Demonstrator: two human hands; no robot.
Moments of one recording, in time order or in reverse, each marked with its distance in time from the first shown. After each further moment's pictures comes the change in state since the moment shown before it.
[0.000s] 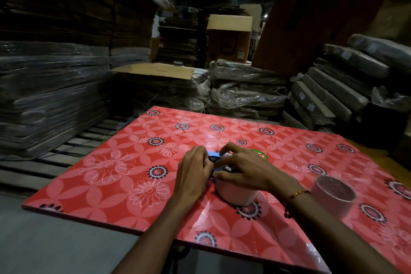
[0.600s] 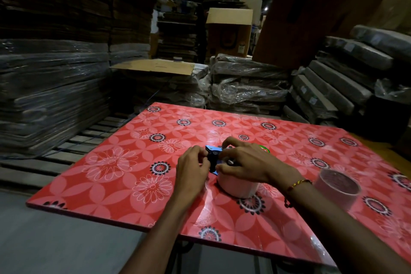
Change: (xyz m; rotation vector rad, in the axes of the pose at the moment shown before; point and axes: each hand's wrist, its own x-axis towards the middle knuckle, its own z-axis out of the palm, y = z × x) left_hand -0.006 -0.006 -0.006 -0.155 0.018 -0.135; right_hand 0.007 -0.001 0.000 -0.131 0.014 -0.005
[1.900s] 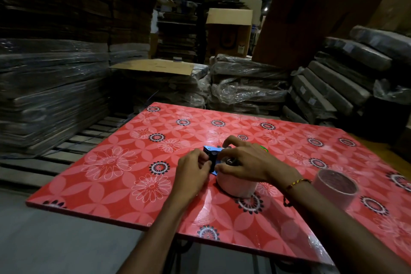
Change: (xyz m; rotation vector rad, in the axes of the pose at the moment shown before) left_hand -0.001 -0.008 0.001 -0.010 -0.094 -0.049; right_hand 0.000 0.007 0.006 0.048 0.007 0.025
